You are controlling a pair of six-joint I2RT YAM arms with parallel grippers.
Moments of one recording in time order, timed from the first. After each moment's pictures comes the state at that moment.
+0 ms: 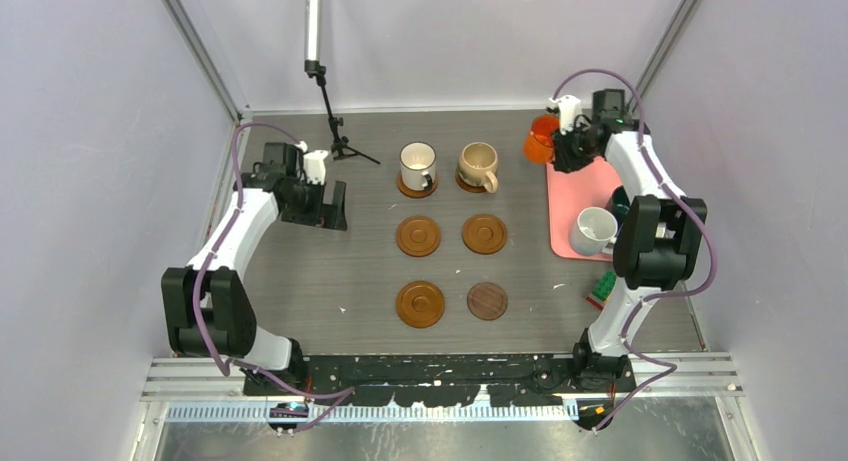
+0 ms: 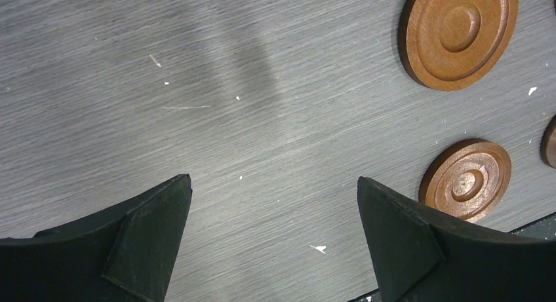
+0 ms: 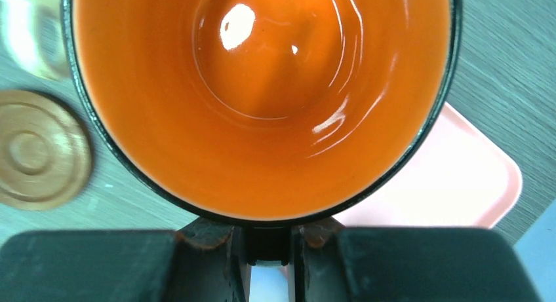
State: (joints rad) left arm -0.06 1.46 1.15 -0.76 0.30 0.11; right arm -0.11 1.87 1.57 -0.68 -0.37 -0.59
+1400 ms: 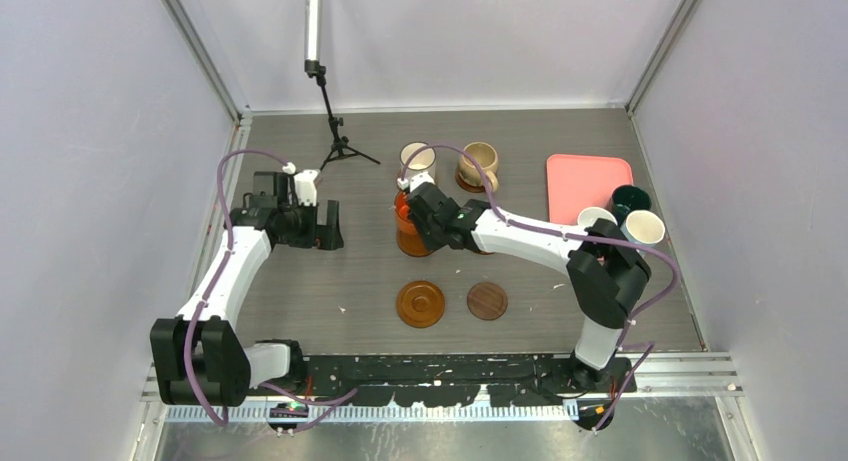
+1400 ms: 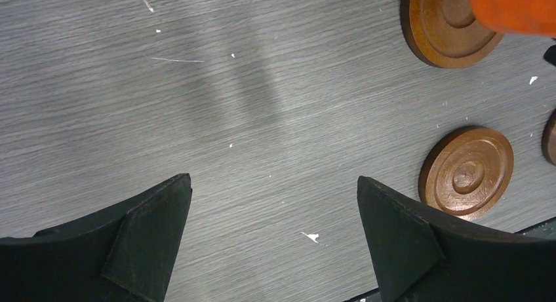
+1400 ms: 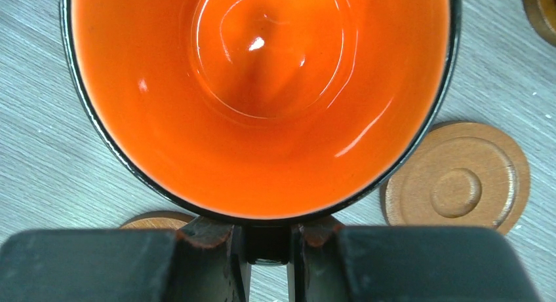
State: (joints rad) left arm -0.03 1.22 0.90 -0.67 0.30 0.05; right arm 0.89 1.76 1.27 -0.41 0.24 0.26
